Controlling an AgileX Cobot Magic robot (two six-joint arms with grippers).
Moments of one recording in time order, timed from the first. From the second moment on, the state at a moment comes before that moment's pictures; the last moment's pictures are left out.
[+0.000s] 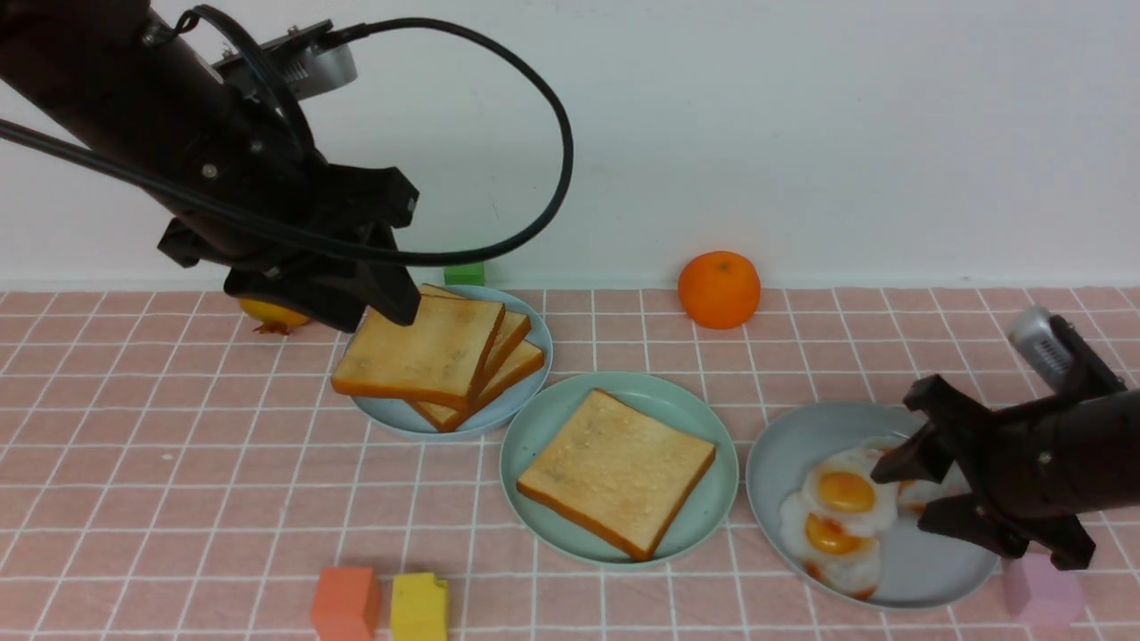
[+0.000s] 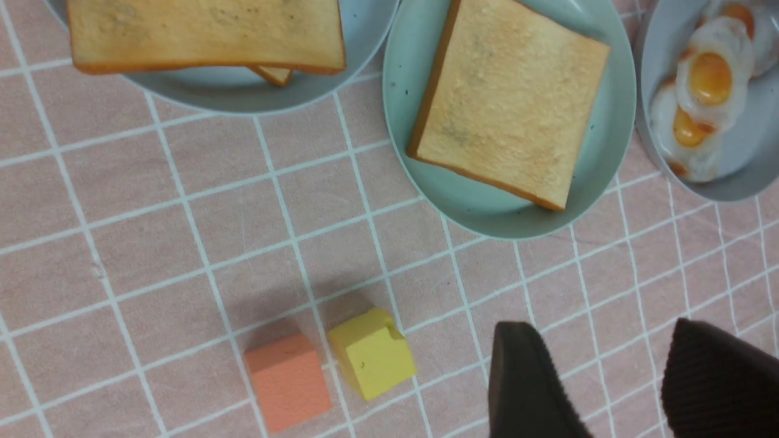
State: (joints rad) right arm 0.02 1.60 -0.75 1.03 0.39 -0.26; left arm -0.21 1.61 -1.56 -0.44 1.18 0.01
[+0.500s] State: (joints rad) right arm 0.02 1.73 -0.75 1.14 0.34 -0.33; left arm -0.21 1.61 -1.56 -0.45 1.18 0.01
